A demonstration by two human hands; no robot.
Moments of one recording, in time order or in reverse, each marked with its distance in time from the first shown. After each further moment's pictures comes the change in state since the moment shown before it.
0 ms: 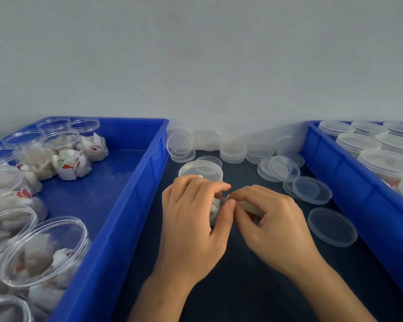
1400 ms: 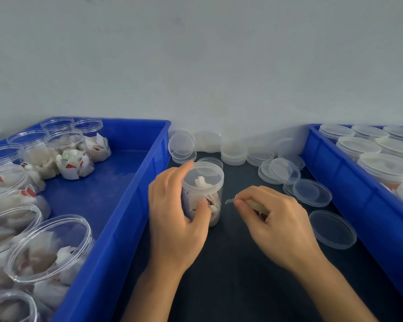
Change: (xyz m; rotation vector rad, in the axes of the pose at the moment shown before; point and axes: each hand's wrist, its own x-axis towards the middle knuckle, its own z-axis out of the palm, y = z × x) left_hand -0.002 -0.024 -0.001 -0.096 0.141 -0.229; right_hand 0.003 0.014 0.000 -0.091 -0.001 0.052
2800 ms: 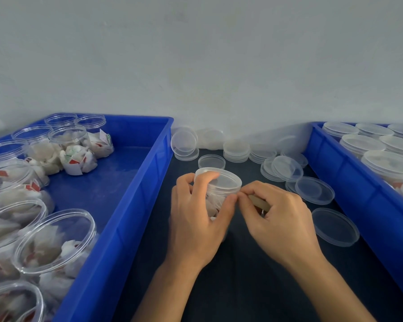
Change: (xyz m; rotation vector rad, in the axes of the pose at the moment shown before) left_hand -0.009 0.011 0.018 0.032 -0.190 -0.099; right_hand -0.001 -0.007 0.006 0.001 0.091 0.038
